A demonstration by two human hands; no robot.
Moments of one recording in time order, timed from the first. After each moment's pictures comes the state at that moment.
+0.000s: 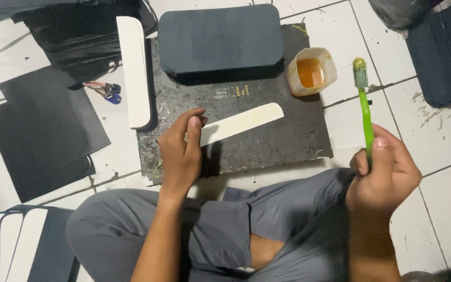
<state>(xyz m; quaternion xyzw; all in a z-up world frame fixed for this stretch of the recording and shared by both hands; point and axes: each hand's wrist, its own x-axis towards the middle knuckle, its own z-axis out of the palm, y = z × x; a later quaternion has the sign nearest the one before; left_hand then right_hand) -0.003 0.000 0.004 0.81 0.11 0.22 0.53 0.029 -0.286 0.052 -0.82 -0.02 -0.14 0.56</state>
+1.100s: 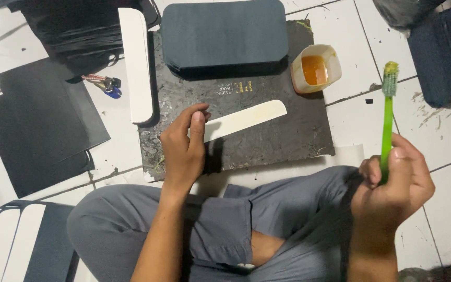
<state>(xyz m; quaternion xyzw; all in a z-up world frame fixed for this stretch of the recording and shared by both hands) -0.003 0.002 0.000 0.81 0.10 0.24 0.52 0.013 -0.277 0.070 -0.83 0.04 -0.15 0.54</state>
